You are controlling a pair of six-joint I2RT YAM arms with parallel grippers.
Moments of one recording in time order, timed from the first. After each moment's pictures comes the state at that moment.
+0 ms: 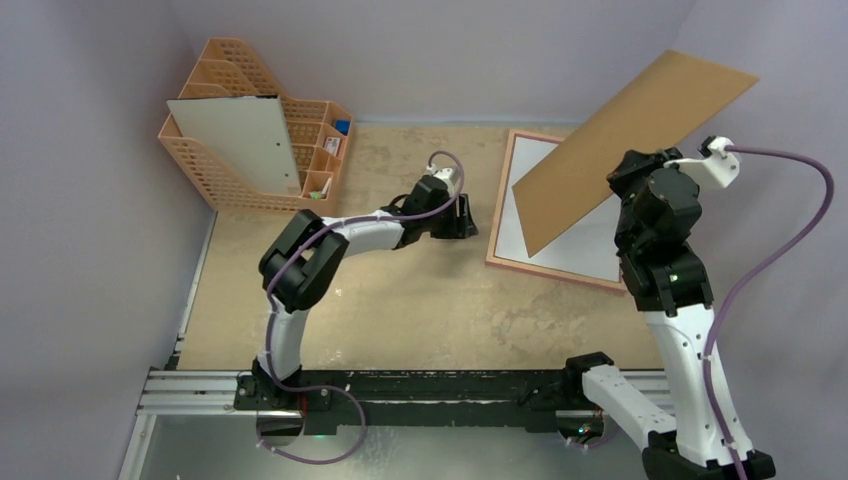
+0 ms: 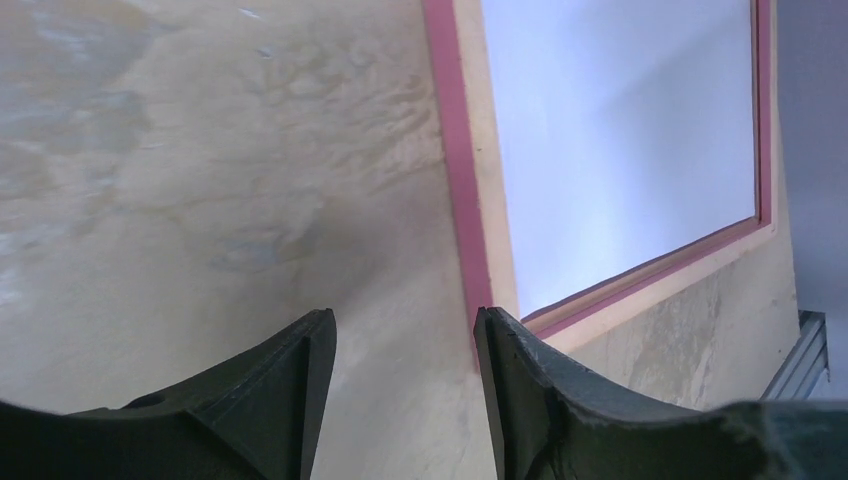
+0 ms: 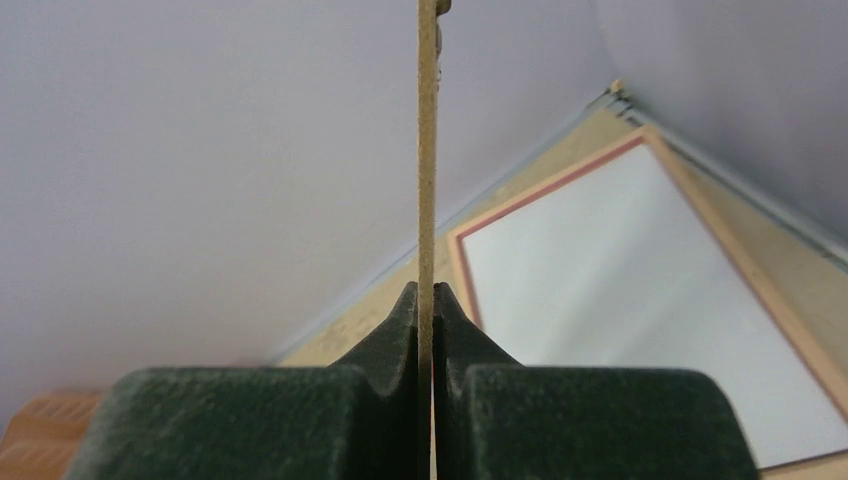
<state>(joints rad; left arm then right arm) -0.70 2.02 1.30 0.11 0.16 -0.63 0.20 0.87 1.24 -0.41 0.58 0.63</state>
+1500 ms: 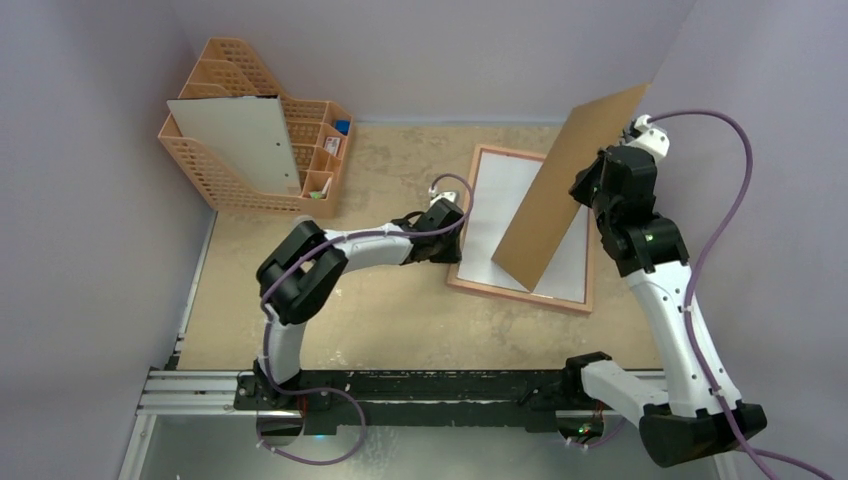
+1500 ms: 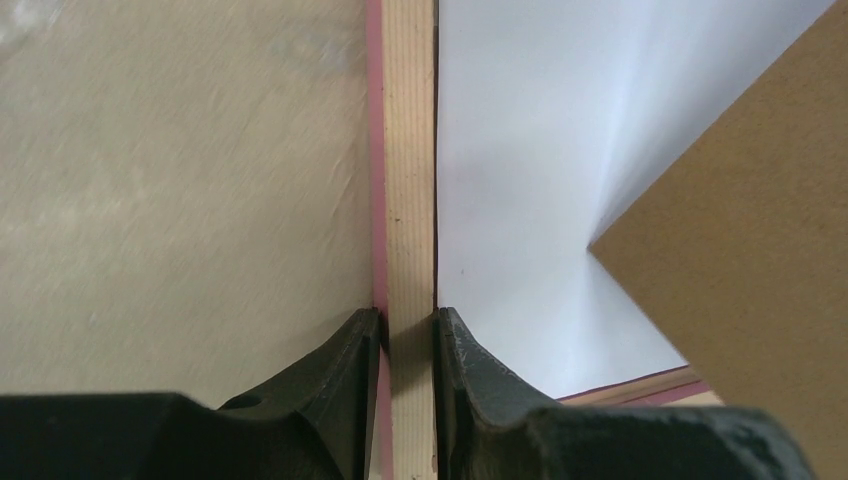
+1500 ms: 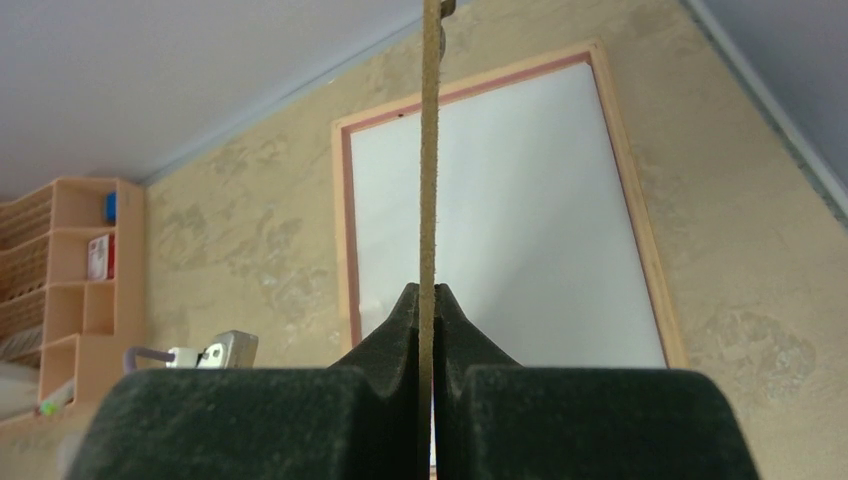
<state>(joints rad) -0.83 2.02 1.33 -0.17 -0.10 -0.69 0.20 1.01 1.24 -0.61 0.37 0.54</state>
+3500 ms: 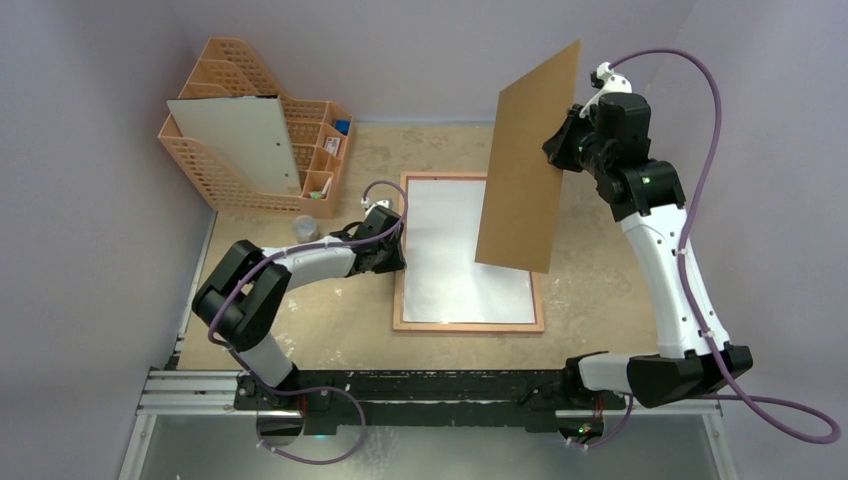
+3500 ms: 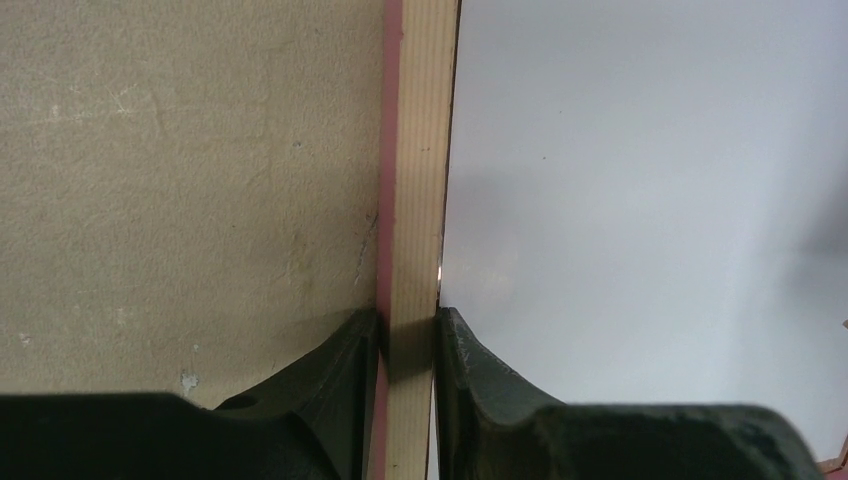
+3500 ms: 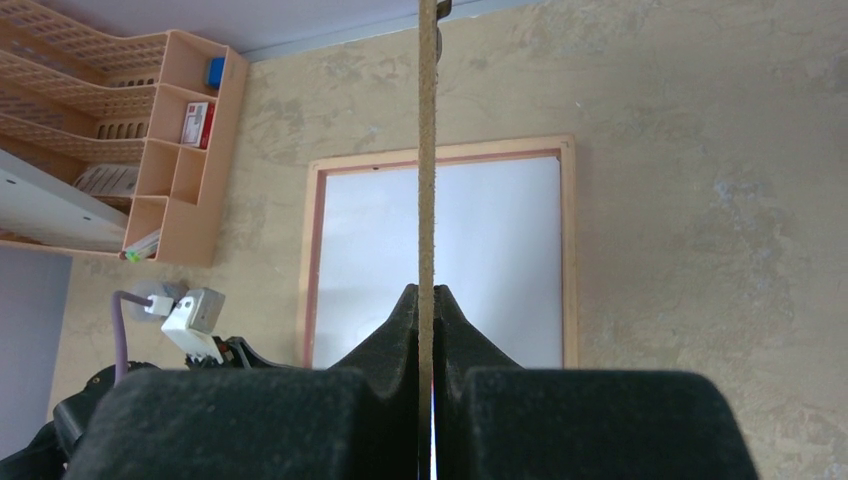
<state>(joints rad) -0.63 1.66 0.88 -0.16 -0.11 -0.75 0.20 1.31 1.63 -0.77 0.00 0.38</state>
